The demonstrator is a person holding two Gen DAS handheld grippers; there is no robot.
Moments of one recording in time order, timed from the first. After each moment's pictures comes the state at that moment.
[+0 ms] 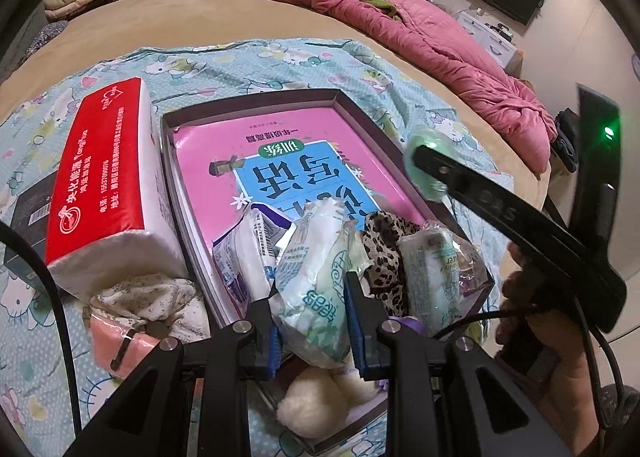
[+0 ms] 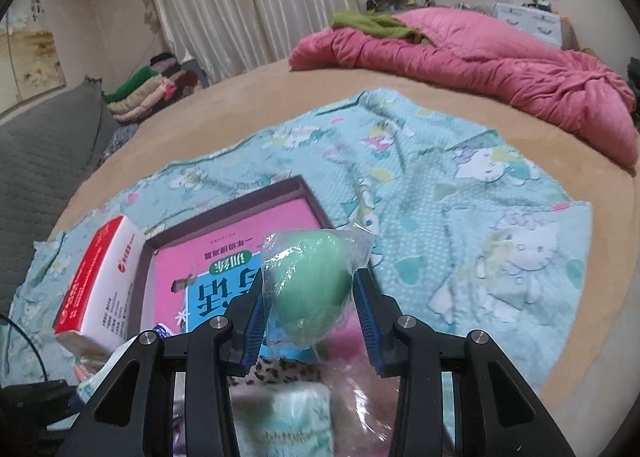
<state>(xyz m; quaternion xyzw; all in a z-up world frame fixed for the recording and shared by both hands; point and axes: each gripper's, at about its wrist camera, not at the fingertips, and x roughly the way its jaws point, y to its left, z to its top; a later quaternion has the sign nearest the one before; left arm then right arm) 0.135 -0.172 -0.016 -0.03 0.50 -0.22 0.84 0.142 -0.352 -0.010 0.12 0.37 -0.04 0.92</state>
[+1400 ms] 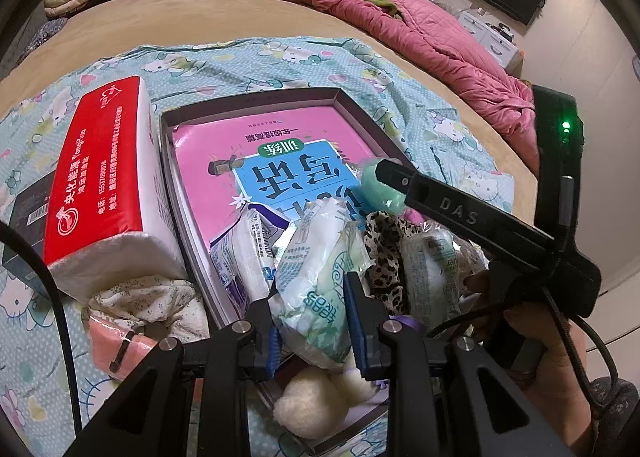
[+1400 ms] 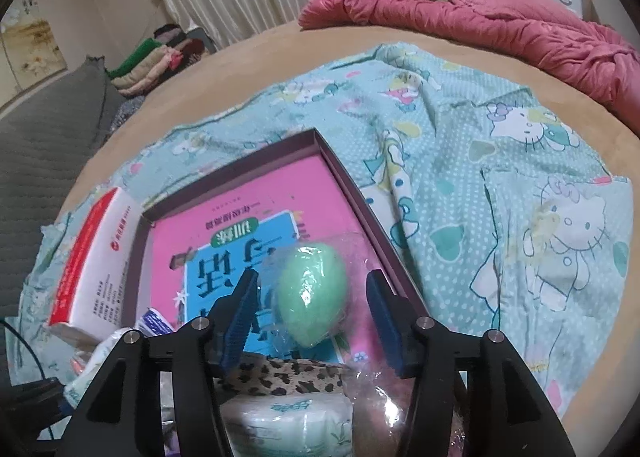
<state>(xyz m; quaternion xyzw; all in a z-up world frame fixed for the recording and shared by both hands) 0.139 -0.173 -0.018 -0.03 0.50 -0.22 0.84 0.160 -0.351 -0.032 0.14 0.41 -0.01 0.90</state>
